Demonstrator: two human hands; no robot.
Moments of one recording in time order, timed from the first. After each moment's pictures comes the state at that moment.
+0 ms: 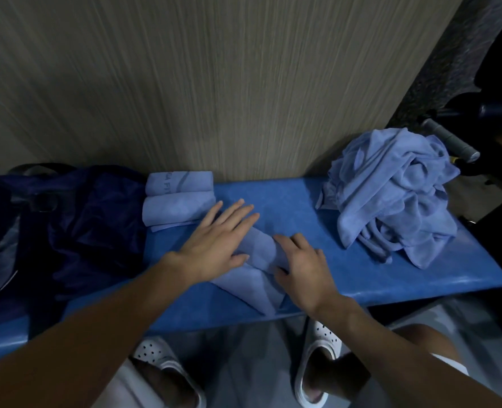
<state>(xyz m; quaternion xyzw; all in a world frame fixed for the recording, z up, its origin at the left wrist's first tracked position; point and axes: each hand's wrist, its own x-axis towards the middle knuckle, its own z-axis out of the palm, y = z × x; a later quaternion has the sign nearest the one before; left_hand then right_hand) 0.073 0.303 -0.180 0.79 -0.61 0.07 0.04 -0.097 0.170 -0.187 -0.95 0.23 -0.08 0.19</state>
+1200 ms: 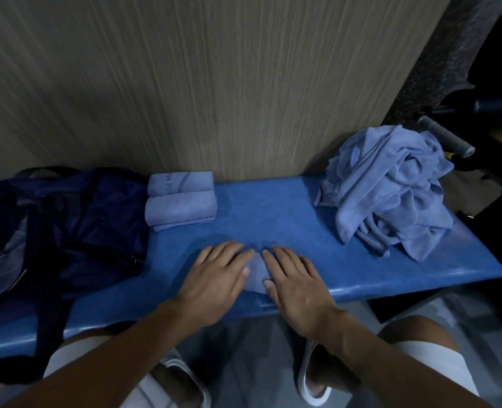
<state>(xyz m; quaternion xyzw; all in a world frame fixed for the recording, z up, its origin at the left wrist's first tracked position) 0.016 0.345 -0.201 0.81 -0.57 0.05 0.10 -0.122 0.193 -0.221 -0.99 0.14 -0.08 0.05</state>
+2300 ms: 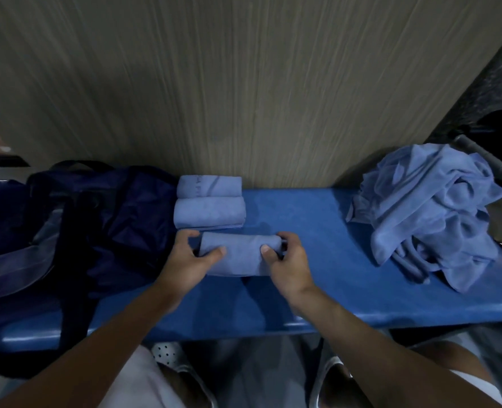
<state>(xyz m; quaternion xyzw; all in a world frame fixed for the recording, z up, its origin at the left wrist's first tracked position) 0.080 0.383 -0.180 0.76 -0.09 -0.23 0.60 -0.018 0.225 -0.193 -0.74 0.35 -0.18 0.55</state>
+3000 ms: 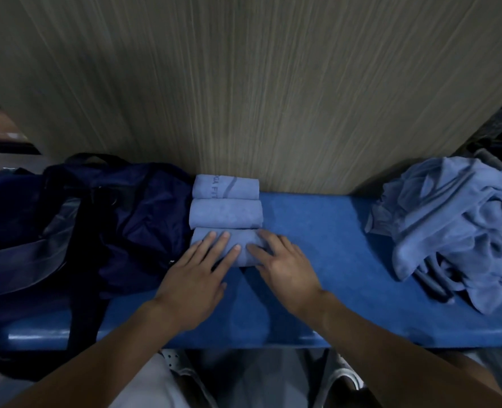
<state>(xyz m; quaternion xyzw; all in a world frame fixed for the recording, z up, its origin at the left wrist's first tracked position) 0.100 0.420 -0.220 0.86 -0.50 0.05 -0.04 0.007 0.223 -0.209 -0.99 0.02 -0.16 0.06</state>
